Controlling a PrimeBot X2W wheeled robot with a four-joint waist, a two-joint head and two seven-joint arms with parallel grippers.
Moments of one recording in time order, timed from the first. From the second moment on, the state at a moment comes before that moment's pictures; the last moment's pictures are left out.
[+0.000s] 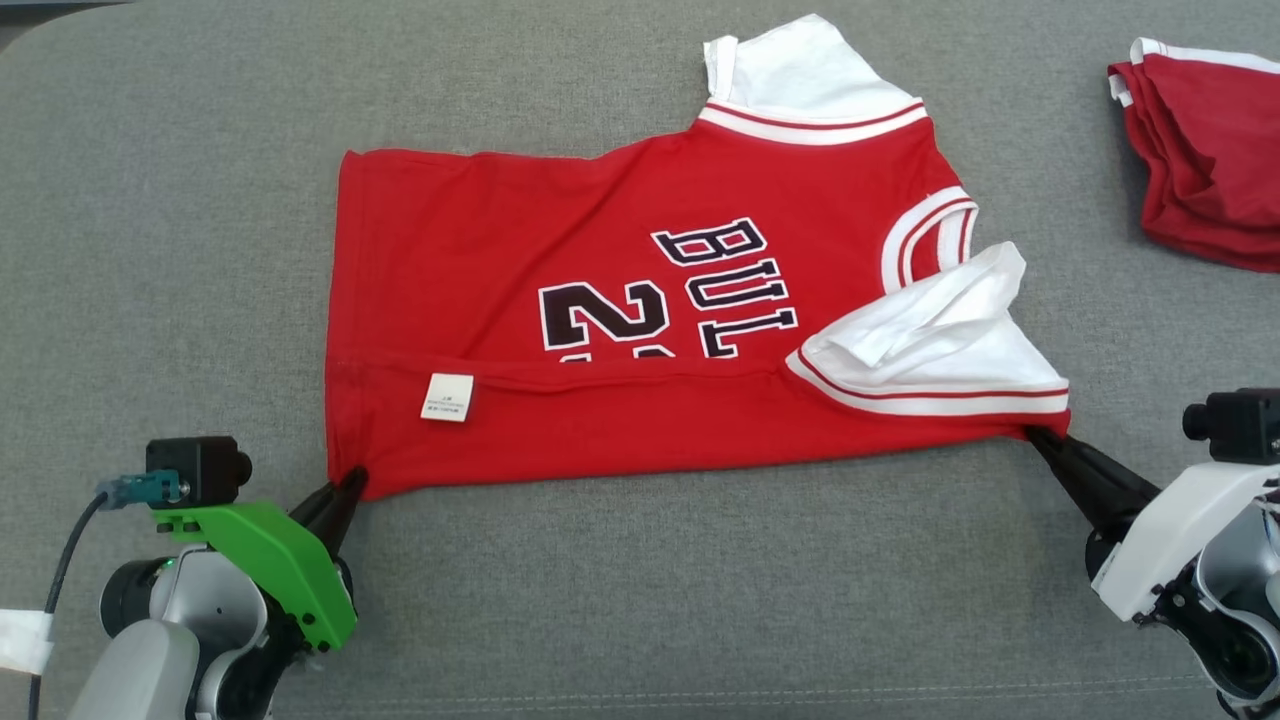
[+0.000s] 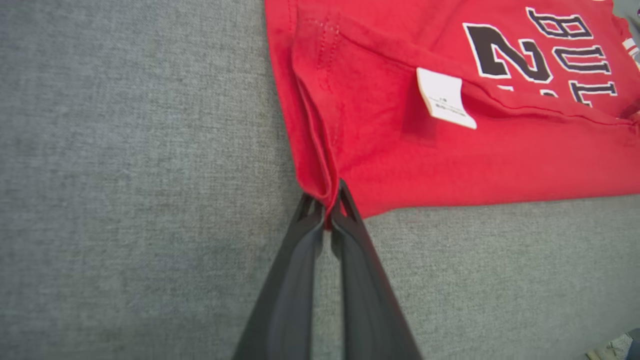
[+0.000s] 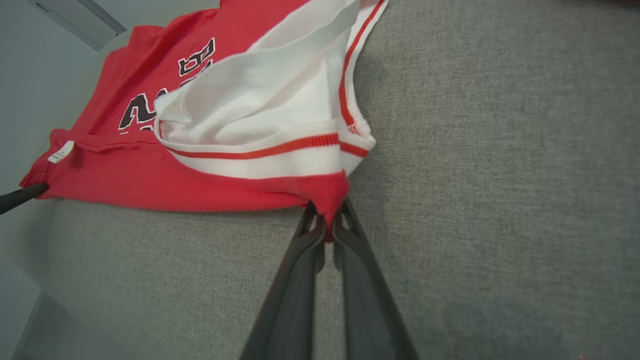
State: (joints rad) left arm -0.17 0.27 -0.26 0.19 -0.73 -0.06 0.32; right arm -0.05 -0.54 0.35 0.07 0.85 0.10 0.14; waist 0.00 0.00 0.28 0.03
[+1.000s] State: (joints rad) left arm -0.04 0.28 -0.23 0.12 -0.74 -0.02 0.33; right arm 0.09 -0.55 0.36 0.02 0.84 0.08 0.15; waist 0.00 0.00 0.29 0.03
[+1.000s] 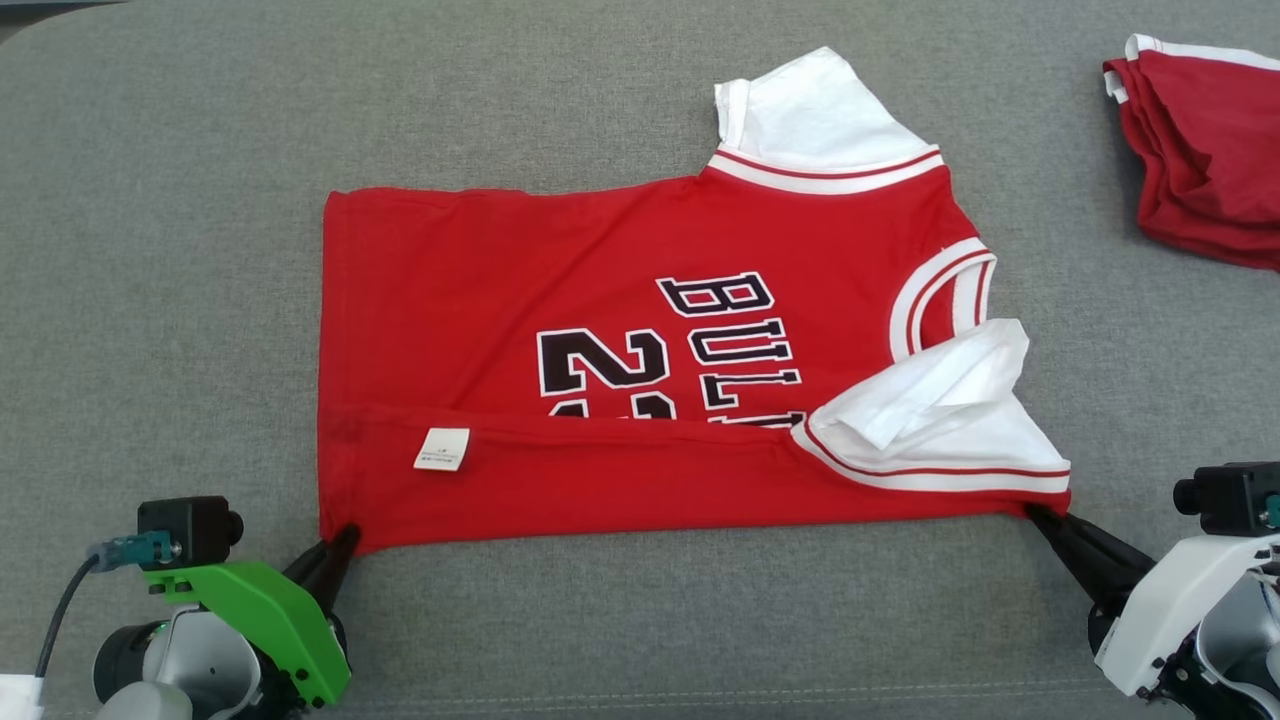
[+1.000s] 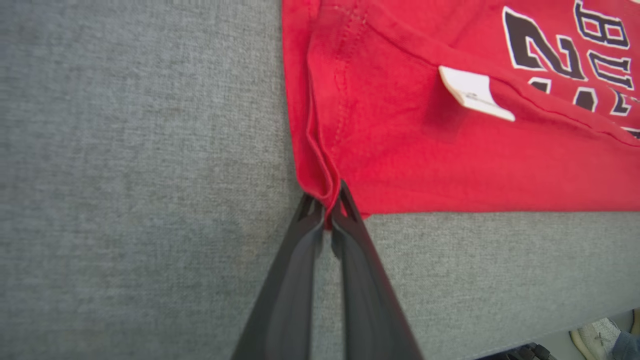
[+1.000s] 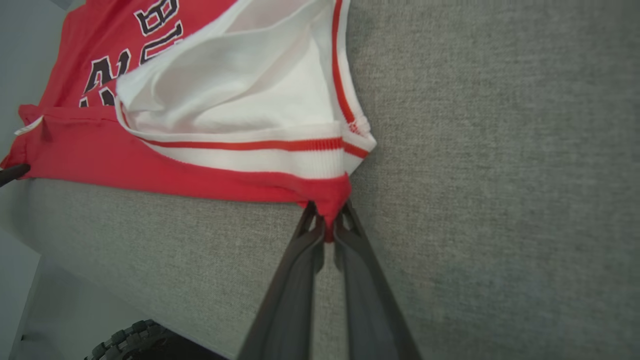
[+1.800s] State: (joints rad) left arm -0.02 0.30 -0.17 0.05 -0.70 0.03 0.23; right arm 0.07 -0.61 0.25 -0.05 0.78 0.00 0.08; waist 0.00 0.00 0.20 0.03
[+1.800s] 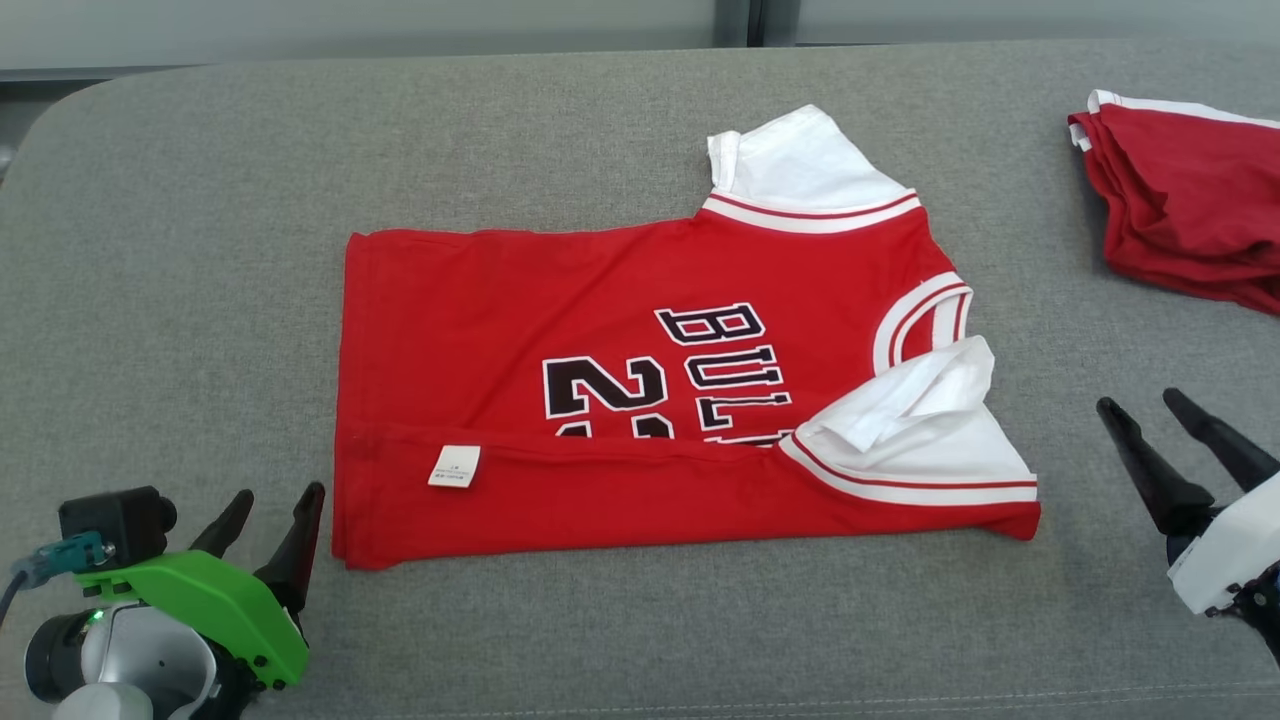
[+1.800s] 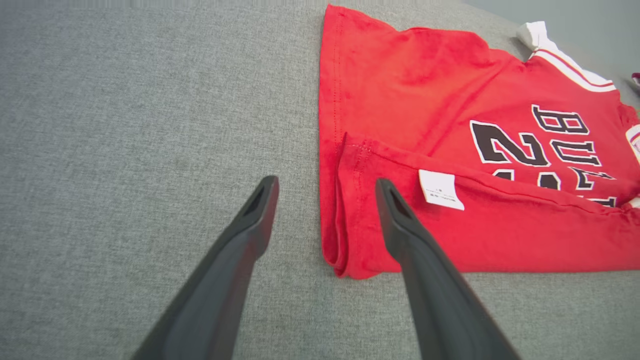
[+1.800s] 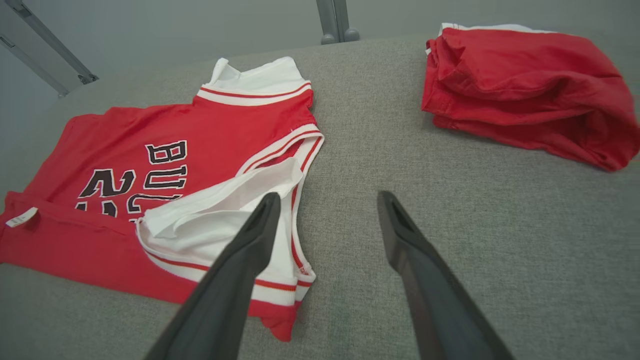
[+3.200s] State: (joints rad) left arm -0.79 0.17 -0.31 0.30 -0.61 0.01 0.37; right arm -0.78 -0.59 0.34 0.08 0.66 -0.06 0.43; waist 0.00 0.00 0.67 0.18
